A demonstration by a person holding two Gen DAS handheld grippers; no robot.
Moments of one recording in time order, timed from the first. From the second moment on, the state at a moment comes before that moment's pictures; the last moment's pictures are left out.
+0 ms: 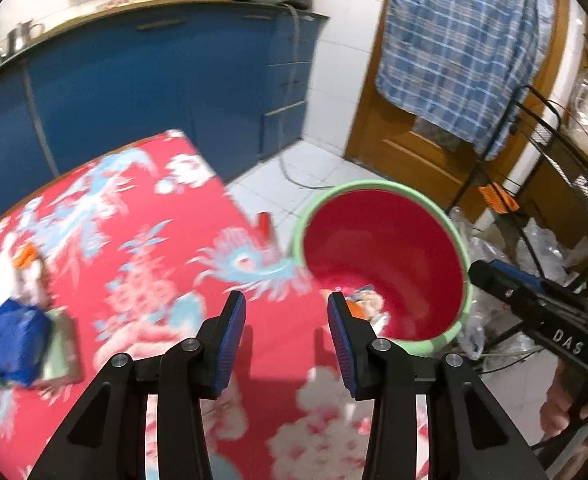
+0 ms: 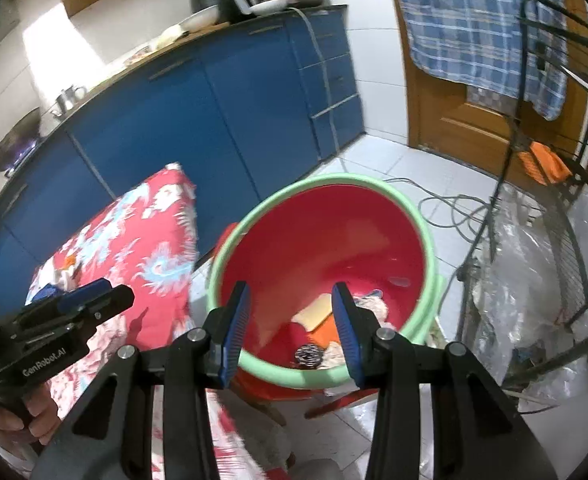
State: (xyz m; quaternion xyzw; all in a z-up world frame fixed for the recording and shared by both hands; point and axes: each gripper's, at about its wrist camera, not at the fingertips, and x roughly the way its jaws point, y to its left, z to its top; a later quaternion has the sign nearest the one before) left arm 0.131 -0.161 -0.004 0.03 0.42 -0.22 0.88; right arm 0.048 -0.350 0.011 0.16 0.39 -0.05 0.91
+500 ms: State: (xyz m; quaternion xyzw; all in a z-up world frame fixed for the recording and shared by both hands) left arm 0.120 -0.046 0.017 0.00 0.42 -0.11 0.90; right arm 0.070 -0.263 0.023 0.11 0.40 0.04 0.91
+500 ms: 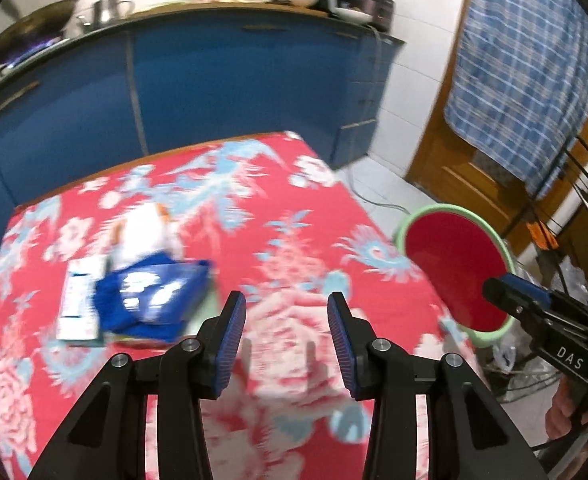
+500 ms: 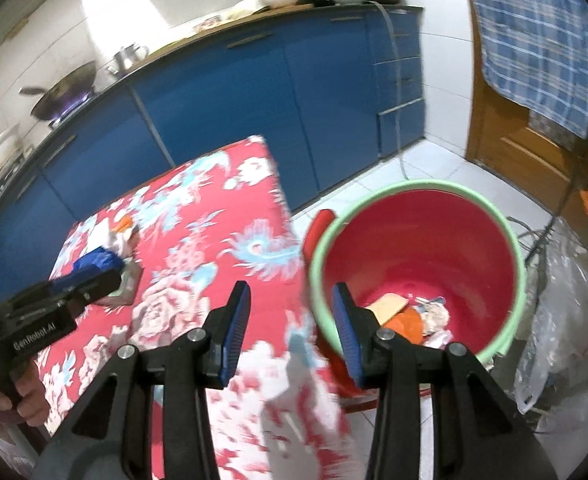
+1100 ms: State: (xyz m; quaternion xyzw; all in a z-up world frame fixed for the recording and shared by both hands) left arm 0.131 0.087 0.017 -0.05 0.42 0.02 0.91; right arm 0.106 -0.147 0.024 0.06 0.42 0.14 0.90
